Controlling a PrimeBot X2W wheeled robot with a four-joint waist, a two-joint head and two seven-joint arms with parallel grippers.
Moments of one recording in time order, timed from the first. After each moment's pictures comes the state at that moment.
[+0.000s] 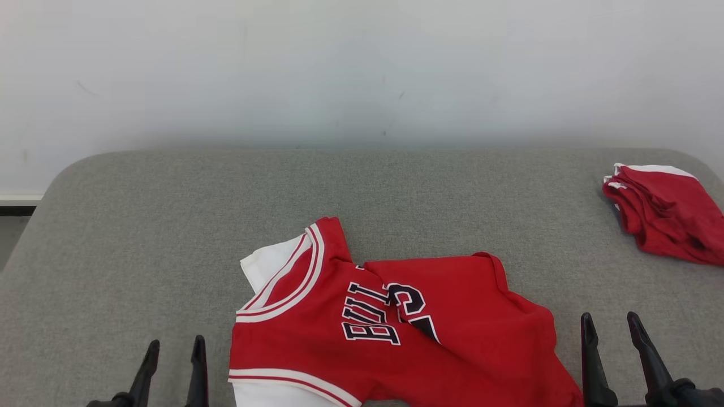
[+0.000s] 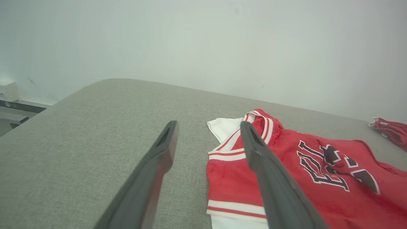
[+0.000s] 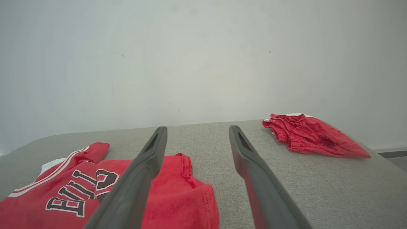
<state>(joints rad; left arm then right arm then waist) 0.05 0.05 0.04 0.17 -0.21 -0.11 -0.26 0.13 -0.08 -0.05 0.01 0.18 0.13 -0.26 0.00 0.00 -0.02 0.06</state>
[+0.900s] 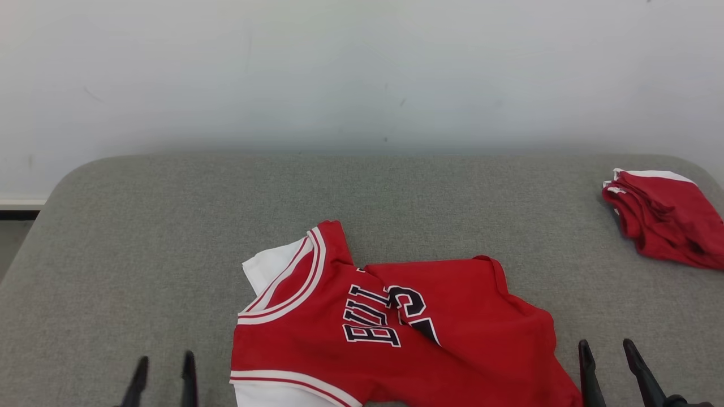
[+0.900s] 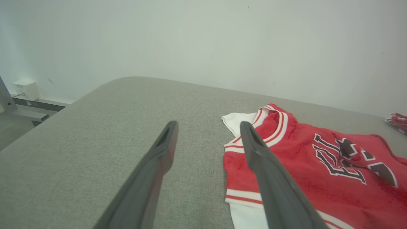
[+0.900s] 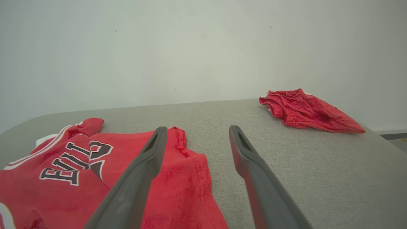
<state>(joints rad) 0.08 0.05 0.10 0.16 -0.18 -0.12 -0.26 0.17 -0.10 -0.03 0.06 0.19 0.13 -0.26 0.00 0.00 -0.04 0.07</state>
